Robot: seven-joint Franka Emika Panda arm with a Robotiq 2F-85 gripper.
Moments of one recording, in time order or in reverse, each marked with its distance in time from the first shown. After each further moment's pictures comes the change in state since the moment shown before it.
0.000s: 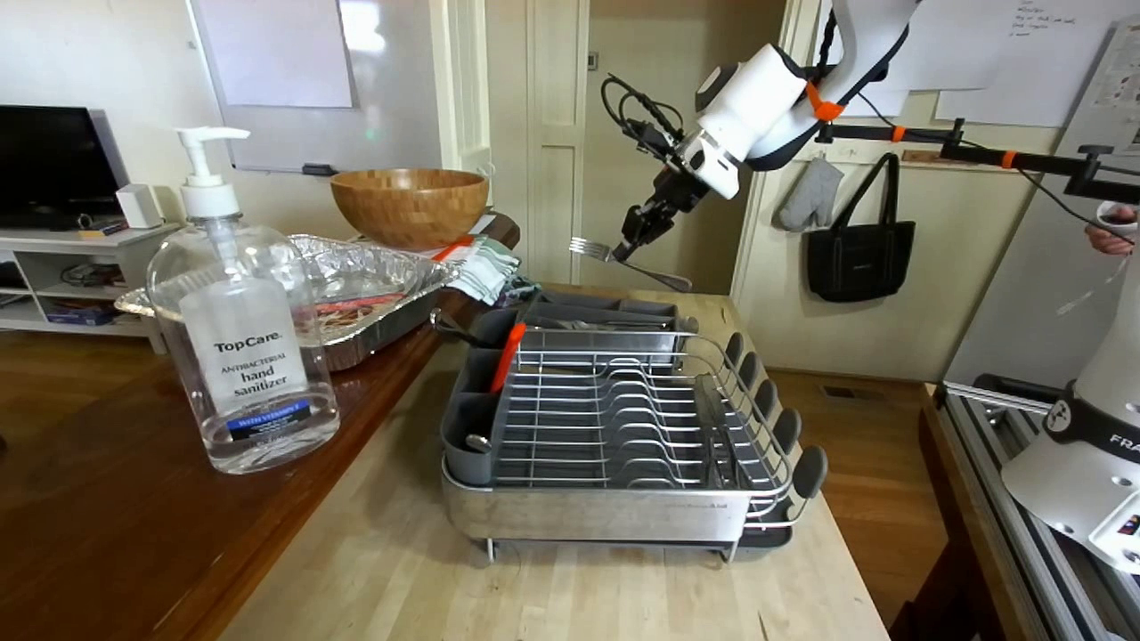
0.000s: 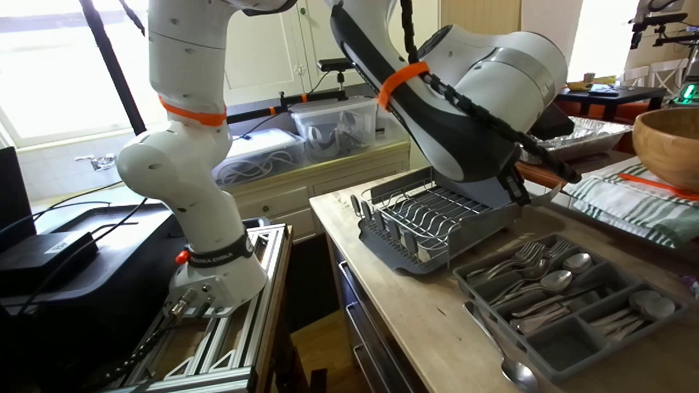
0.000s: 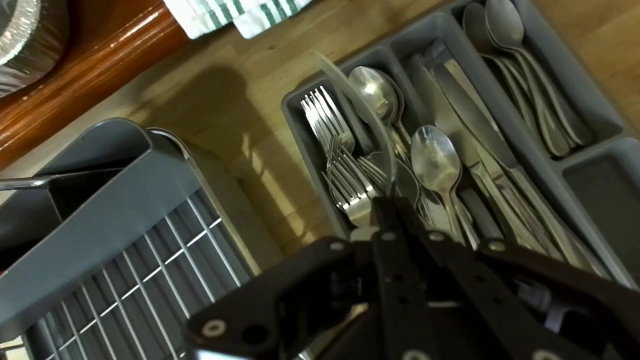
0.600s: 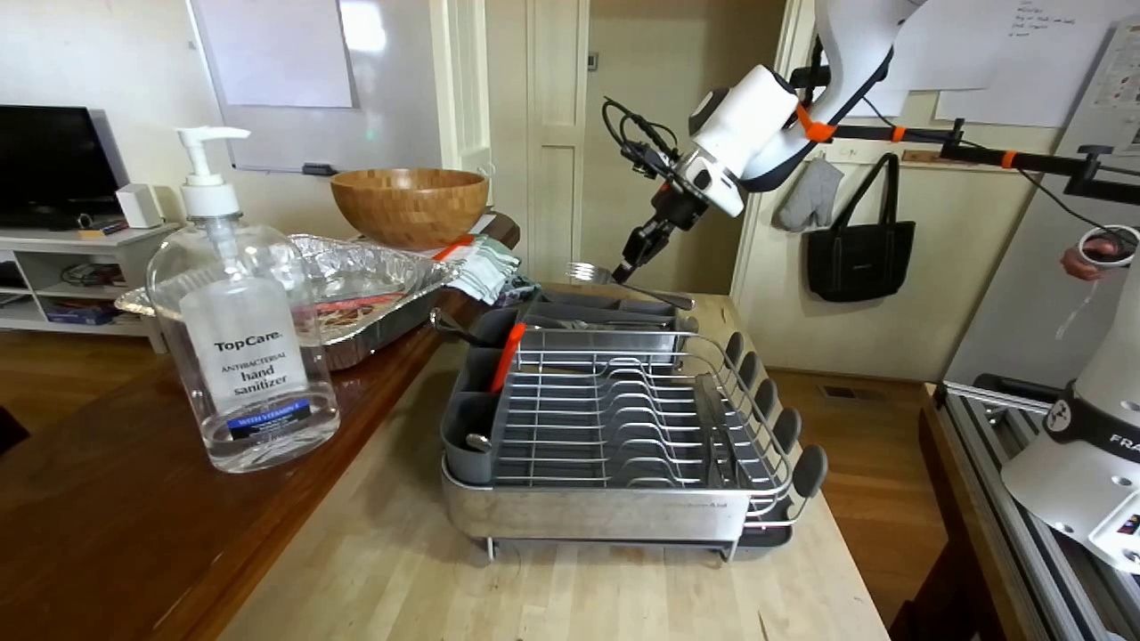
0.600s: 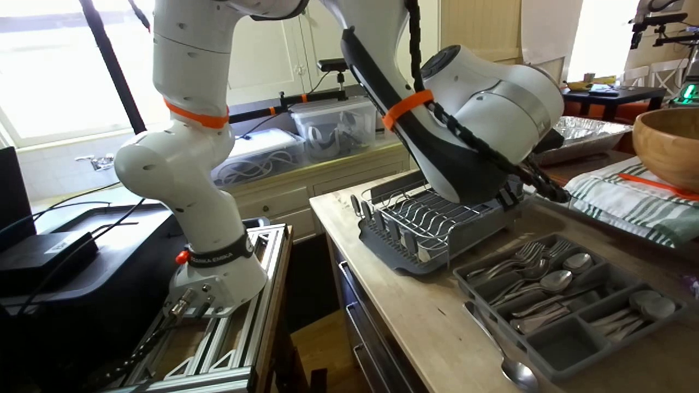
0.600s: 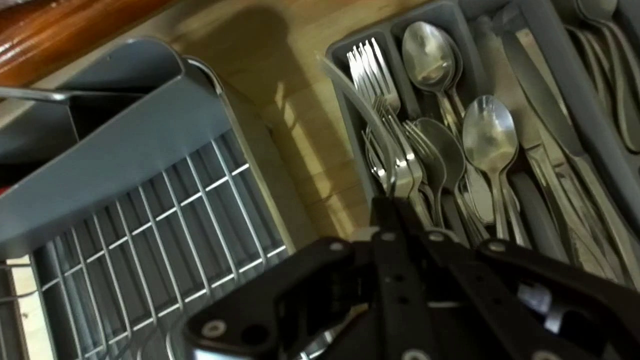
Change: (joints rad) arm -0.063 0.061 0.078 -0.001 0.036 0.064 -0.182
